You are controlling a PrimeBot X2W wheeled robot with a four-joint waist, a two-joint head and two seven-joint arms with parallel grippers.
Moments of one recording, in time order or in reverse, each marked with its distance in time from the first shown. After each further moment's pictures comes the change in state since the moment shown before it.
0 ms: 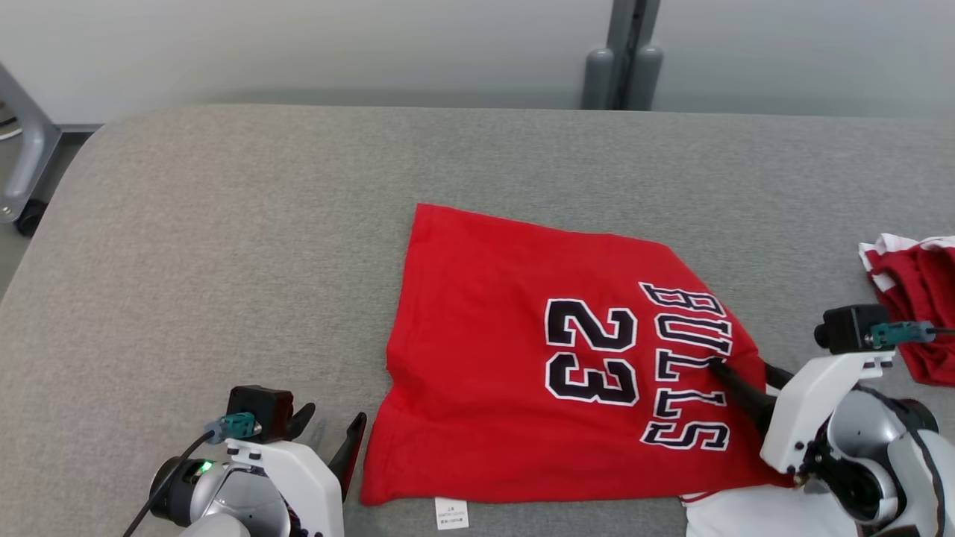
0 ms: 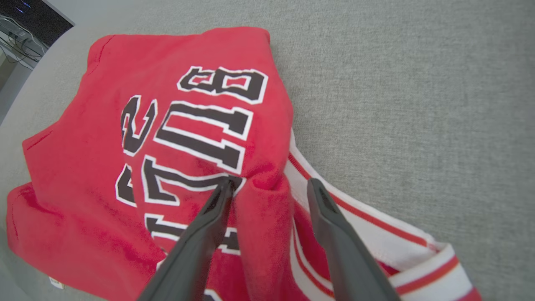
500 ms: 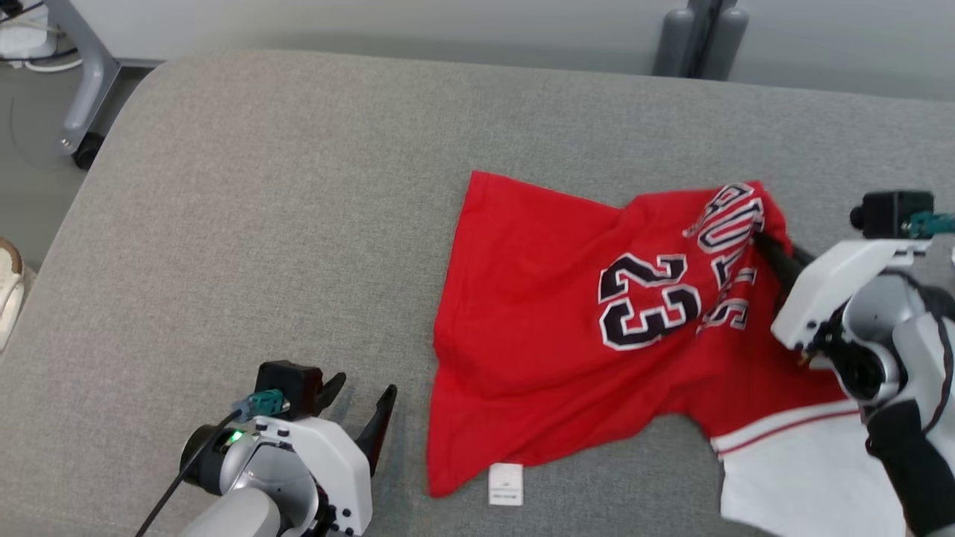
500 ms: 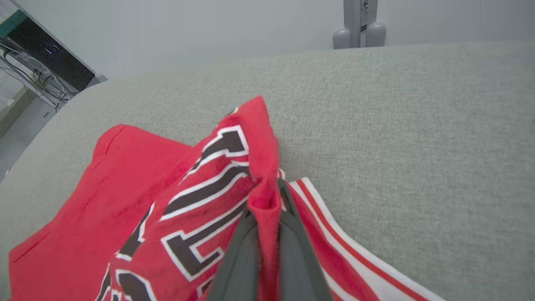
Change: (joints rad) left arm -0.063 -0.053 -0.026 0.029 0.018 -0.021 -0.028; right arm -0.329 -0.027 0.080 0.289 0.039 0.000 -0.215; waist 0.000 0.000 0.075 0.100
